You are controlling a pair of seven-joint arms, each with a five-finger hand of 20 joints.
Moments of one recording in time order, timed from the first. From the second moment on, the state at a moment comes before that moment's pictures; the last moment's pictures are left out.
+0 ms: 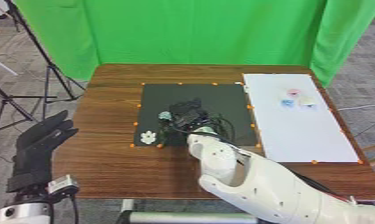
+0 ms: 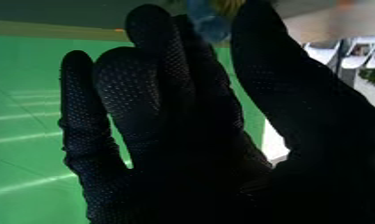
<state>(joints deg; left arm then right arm) 141.9 -53.6 -99.9 -129.3 53.0 29.1 25.2 -57.7 -64.2 22.2 -98.1 -139.6 -7.5 39.0</state>
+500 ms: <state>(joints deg) 144.0 -53.6 -100.1 -129.5 52.8 29.3 25.5 -51.5 -60.6 20.2 -101.2 -134.2 -4.7 41.0</state>
